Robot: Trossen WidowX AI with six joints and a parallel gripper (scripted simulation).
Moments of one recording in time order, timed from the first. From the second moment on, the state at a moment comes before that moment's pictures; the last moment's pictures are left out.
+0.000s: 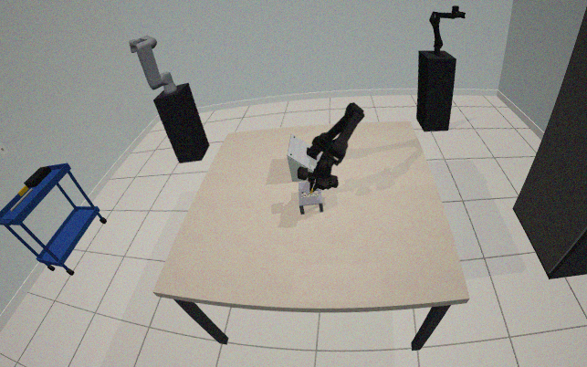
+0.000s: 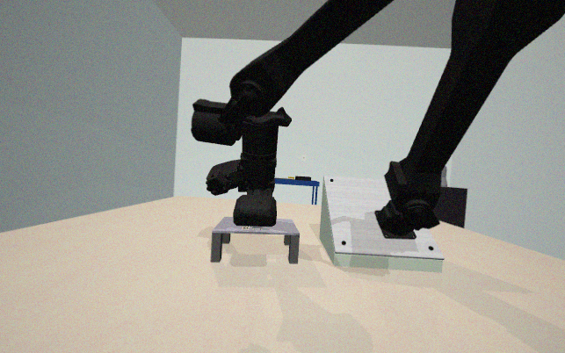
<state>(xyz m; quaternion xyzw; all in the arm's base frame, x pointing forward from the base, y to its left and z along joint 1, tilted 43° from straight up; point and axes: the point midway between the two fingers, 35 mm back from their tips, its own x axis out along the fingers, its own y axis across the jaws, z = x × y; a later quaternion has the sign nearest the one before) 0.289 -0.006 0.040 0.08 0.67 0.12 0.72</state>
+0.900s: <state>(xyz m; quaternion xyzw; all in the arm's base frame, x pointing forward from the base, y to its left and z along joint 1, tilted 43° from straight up) 0.289 -0.008 0.039 0.09 0.67 0.13 0.72</state>
